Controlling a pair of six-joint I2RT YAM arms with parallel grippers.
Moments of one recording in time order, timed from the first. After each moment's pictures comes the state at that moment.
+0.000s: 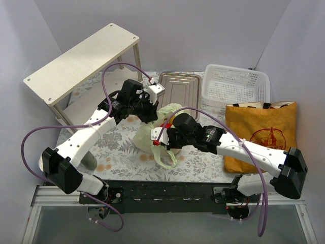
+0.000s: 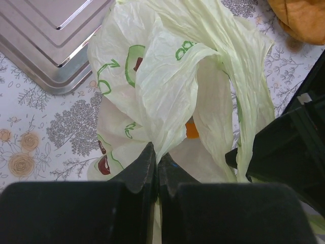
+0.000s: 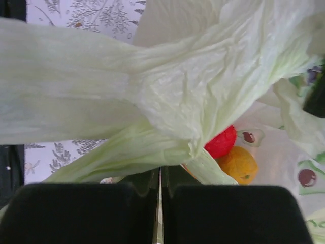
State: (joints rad) left arm -0.59 1.41 1.37 -0.69 0.40 0.12; right arm 1.04 1.29 1.04 -0.45 -0.22 -0.63
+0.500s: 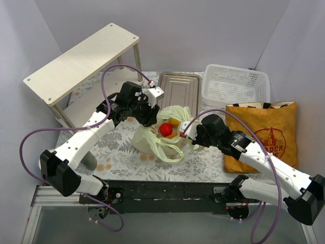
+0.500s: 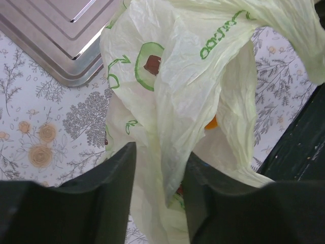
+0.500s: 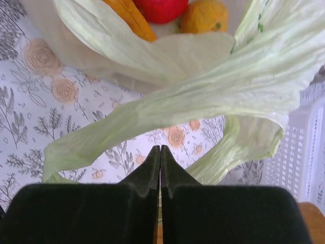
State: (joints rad) left arm -0.59 1.38 1.33 -0.70 0.34 0.19; right arm 0.81 0.99 0.83 -0.60 -0.02 -0.64
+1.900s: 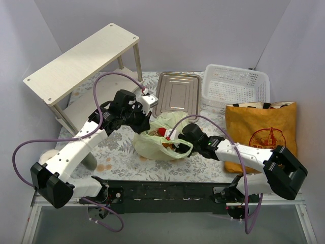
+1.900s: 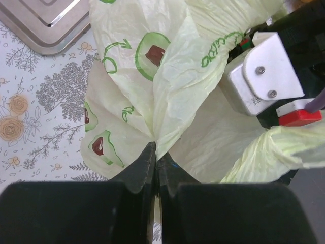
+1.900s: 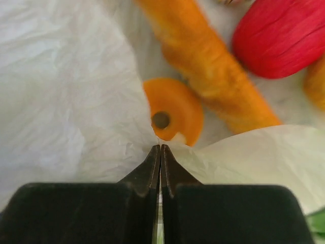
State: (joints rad) left arm -0.59 1.24 1.22 -0.75 0.35 0.13; right arm 0.90 1.31 0.65 -0.17 -0.21 -0.37
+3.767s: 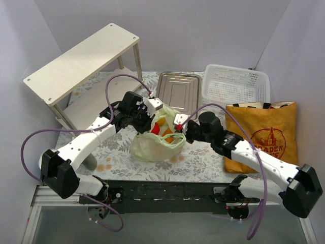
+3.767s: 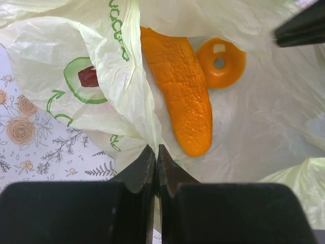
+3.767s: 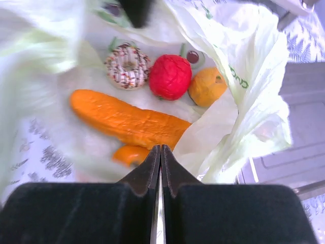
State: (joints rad) left arm -0.60 1.34 1.16 -0.67 0.30 0.22; right arm 0.79 1.14 0.75 -0.07 -0.30 -0.41
